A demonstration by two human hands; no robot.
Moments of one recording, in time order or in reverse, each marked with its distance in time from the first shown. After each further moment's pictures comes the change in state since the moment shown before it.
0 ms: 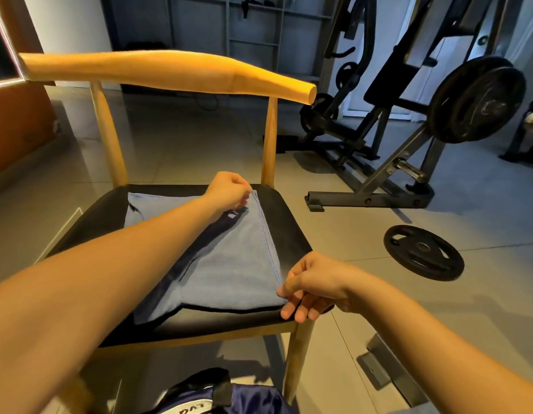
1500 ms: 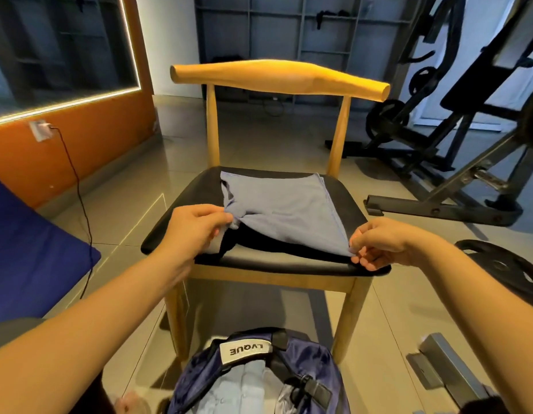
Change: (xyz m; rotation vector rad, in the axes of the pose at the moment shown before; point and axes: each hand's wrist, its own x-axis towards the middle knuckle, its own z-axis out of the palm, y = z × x) left_hand -0.261 -0.075 -0.119 -0.311 0.357 -0.008; right_hand -0.002 0.000 -0.005 -0.078 0.144 -0.049
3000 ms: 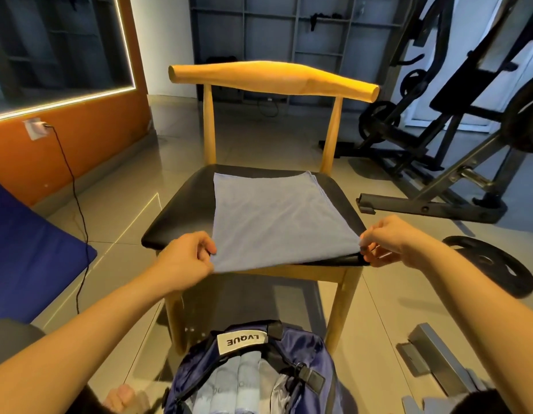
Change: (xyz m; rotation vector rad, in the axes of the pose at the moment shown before) left_hand -0.023 -0.048 -0.023 0.693 -0.191 0.023; right_hand -0.019 0.024 0.002 -0.060 0.320 -0.008
